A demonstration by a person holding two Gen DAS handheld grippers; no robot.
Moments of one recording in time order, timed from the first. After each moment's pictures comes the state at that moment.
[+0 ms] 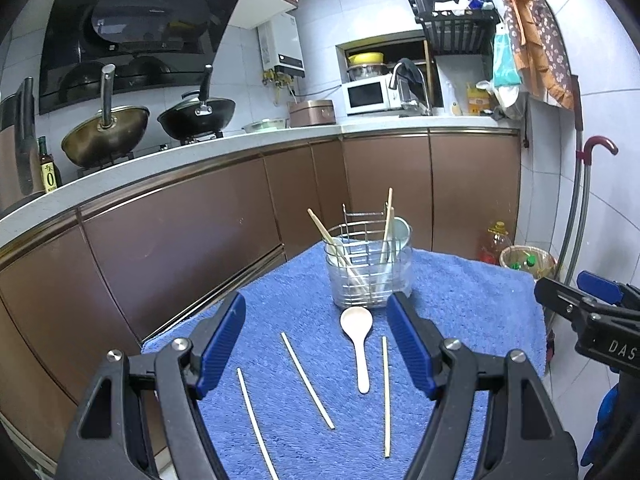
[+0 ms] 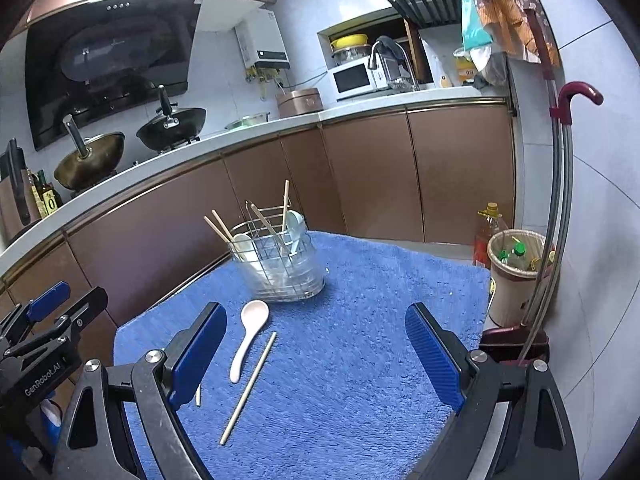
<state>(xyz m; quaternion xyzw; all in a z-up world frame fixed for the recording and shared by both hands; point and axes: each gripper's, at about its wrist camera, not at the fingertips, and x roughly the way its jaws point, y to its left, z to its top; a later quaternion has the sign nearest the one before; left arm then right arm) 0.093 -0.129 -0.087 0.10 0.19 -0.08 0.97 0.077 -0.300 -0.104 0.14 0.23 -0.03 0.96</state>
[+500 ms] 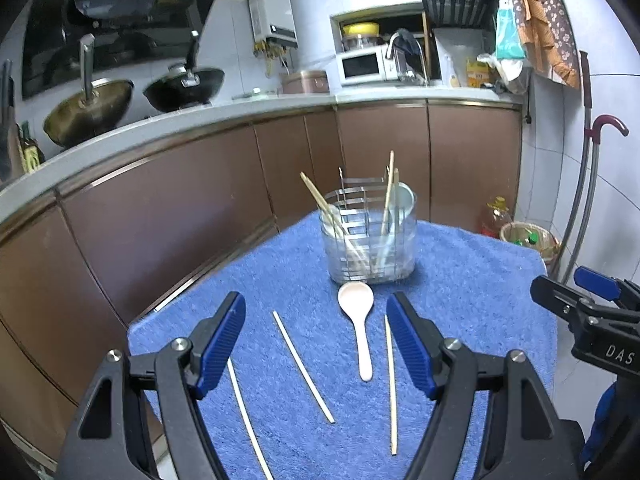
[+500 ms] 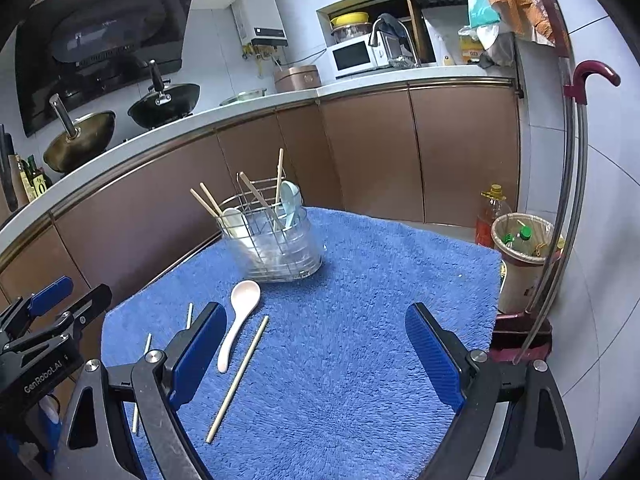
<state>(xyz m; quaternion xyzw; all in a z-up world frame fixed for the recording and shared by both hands) 0.127 -0.129 -0.111 0.10 0.24 -0.10 0.96 0.106 -0.298 -0.126 0.14 0.27 -0.03 0.95</state>
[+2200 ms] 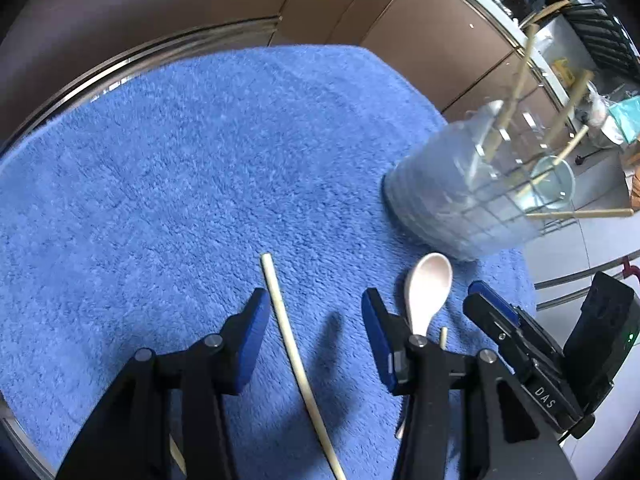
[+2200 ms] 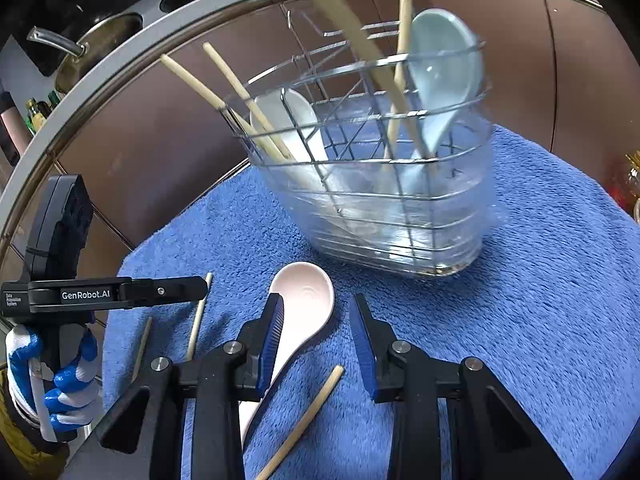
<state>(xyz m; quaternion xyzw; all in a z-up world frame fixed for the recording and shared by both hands) 0.360 -0.048 -0.248 -0.15 0.56 -0.16 0.80 0.318 -0.250 -0.216 0.13 0.43 0.18 0.88</state>
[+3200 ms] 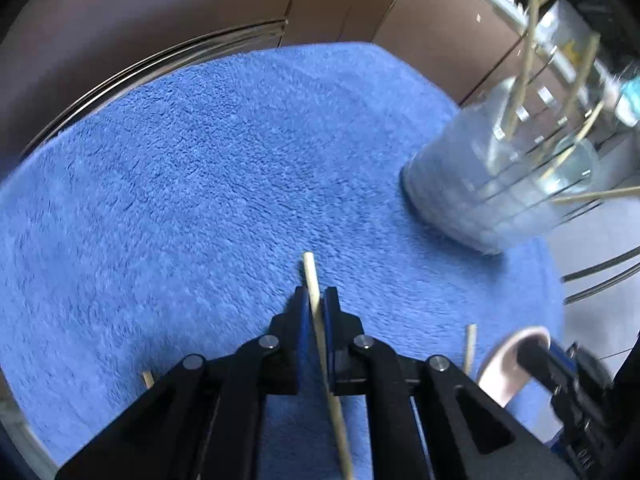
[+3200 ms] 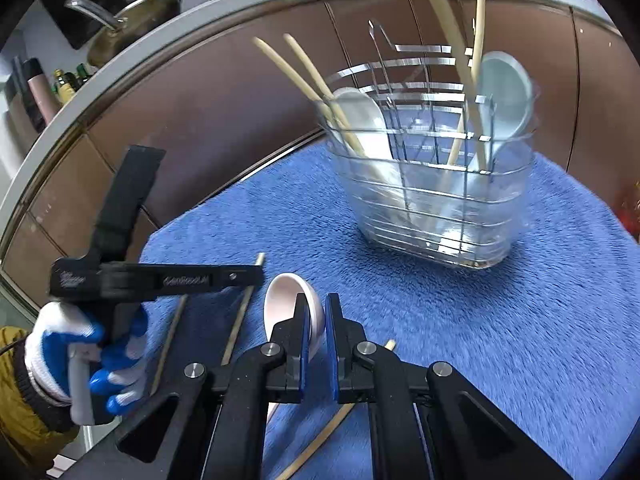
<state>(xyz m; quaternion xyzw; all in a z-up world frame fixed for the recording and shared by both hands) 0.350 -0.059 -0.254 -0.12 0.55 -0.13 0.82 0.282 -0.222 -0.188 0.09 0.41 0.20 0.88</state>
